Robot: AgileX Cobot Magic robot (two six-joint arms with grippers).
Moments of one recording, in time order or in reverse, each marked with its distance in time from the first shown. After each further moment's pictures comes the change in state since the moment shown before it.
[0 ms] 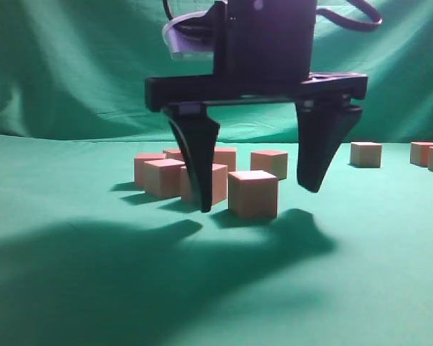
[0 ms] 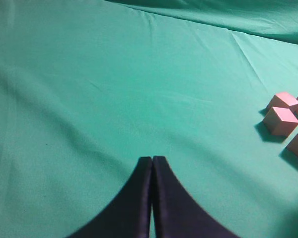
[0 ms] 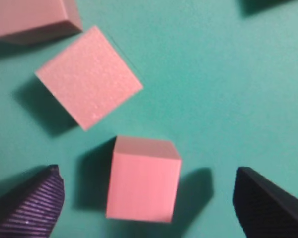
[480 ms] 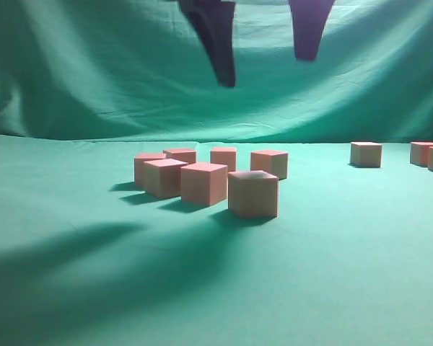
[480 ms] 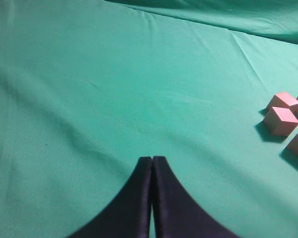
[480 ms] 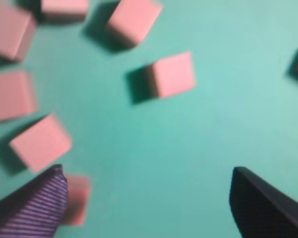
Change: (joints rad) left arm 0.000 0.000 0.000 0.000 0.000 0.000; right arm -0.003 -0.002 -0.353 -0.201 0.377 -0.081
